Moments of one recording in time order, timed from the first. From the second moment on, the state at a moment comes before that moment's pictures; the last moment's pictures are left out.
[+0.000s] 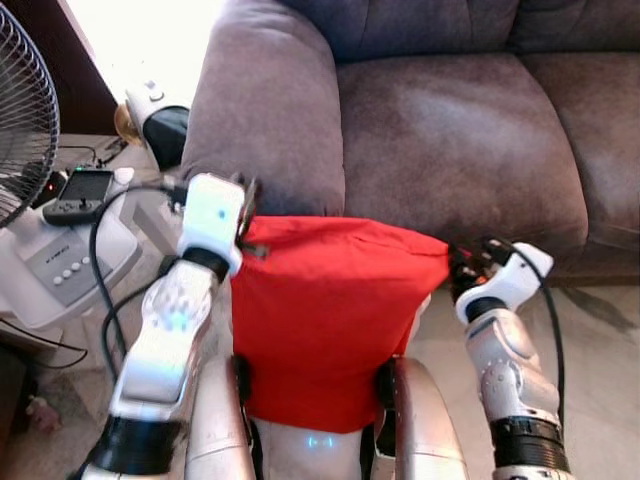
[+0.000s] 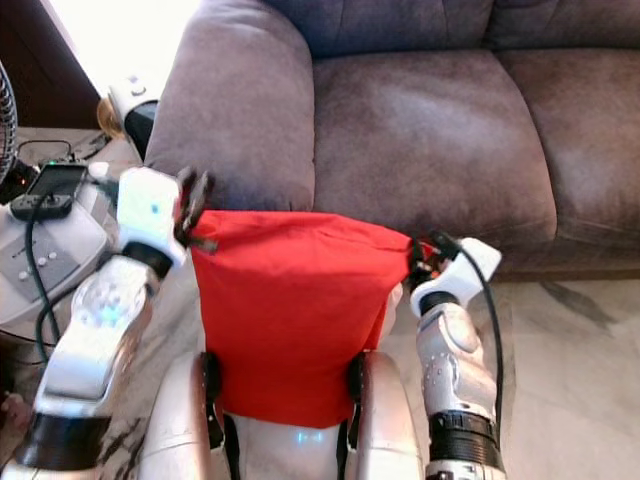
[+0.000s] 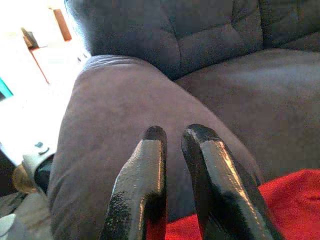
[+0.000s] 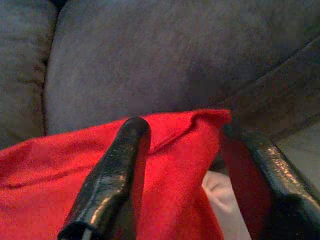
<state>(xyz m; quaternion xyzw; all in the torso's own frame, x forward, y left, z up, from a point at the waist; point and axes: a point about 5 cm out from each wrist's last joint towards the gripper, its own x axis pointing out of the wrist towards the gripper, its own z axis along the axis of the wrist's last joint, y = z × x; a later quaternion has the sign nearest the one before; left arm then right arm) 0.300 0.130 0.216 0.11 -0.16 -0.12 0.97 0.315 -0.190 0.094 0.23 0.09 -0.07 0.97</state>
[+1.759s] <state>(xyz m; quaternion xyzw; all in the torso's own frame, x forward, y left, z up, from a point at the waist) 0.278 0.123 0.219 0.09 -0.15 -0.15 0.97 0.341 -0.170 0.073 0.30 0.13 0.01 0.94</state>
